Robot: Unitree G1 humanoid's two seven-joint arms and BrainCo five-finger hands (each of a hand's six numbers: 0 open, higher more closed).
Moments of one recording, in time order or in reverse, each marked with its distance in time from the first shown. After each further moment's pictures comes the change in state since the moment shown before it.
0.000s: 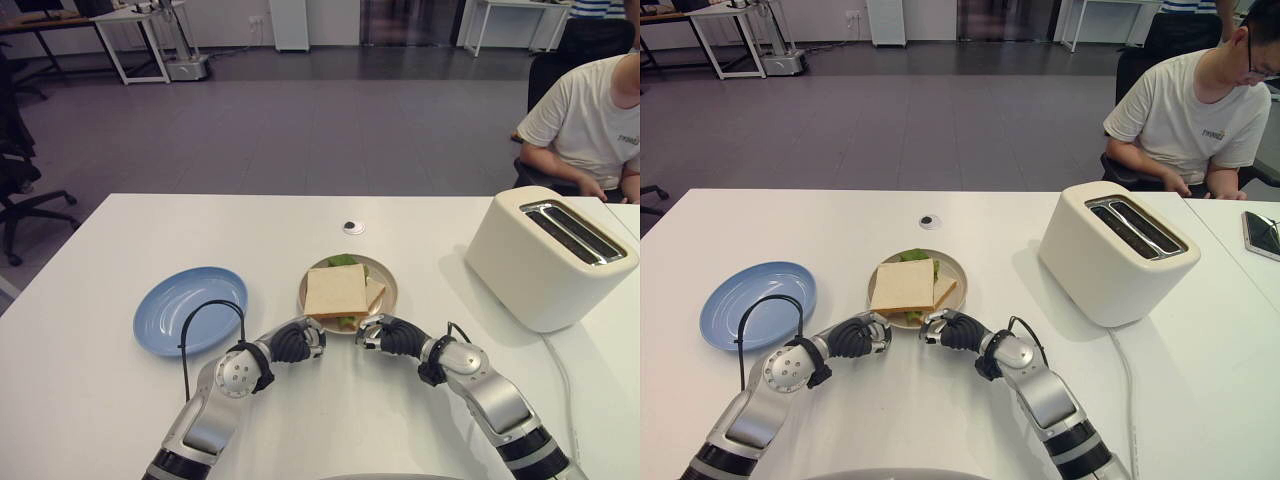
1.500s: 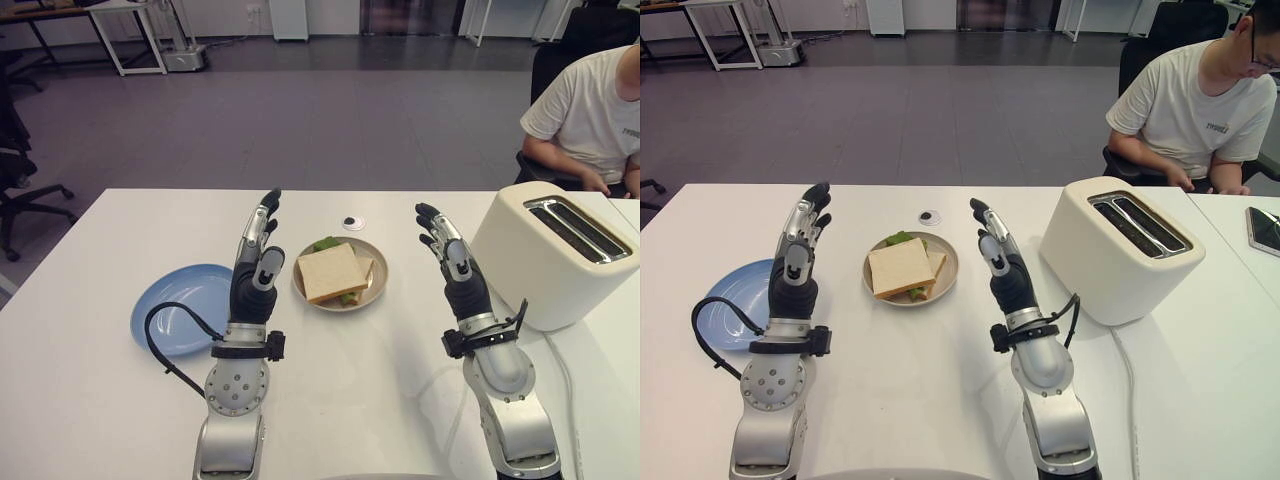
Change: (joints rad) left arm 0.098 -0.421 0.151 -0.404 -0.185 -0.222 0.526; right arm 0.189 0.223 -0.181 -0.461 -0.195 -0.282 -0.408
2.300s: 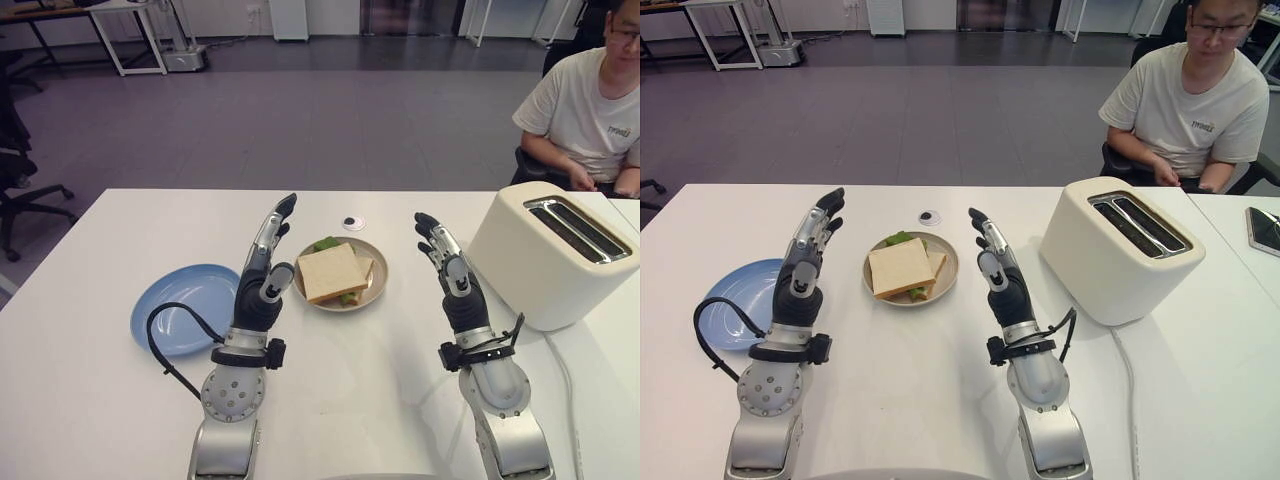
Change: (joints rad) left arm 0.018 0.047 -0.001 0.026 -0.009 -0.089 -0.065; right arm 0.065 0.021 0.002 0.008 -0.013 -0.089 0.000
